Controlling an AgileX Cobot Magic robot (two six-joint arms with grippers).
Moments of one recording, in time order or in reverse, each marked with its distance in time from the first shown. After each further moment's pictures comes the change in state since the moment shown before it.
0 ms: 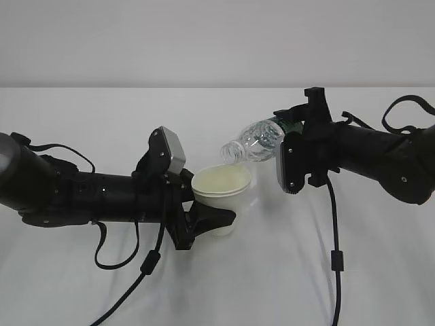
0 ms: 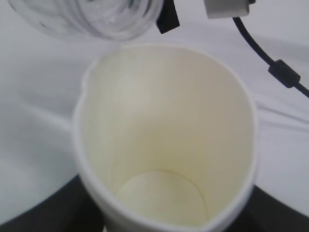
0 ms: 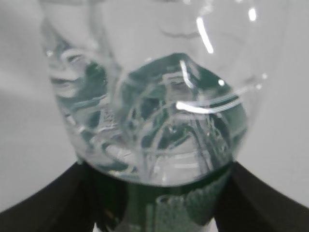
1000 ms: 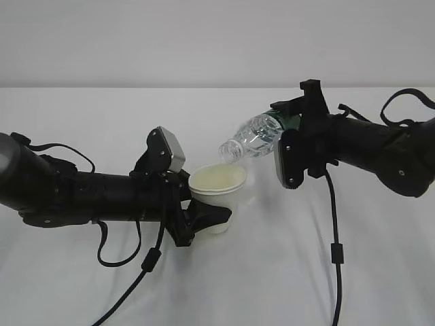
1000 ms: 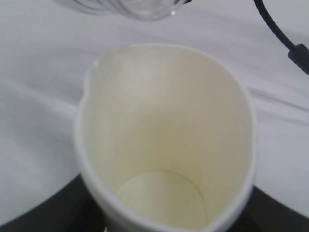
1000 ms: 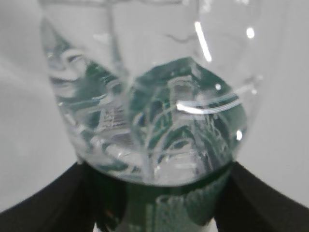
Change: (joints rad) left arm 0.000 0.000 0.000 -0.042 0.053 -0.001; right arm 0.000 0.000 -0.030 -0.012 -0.005 -0.069
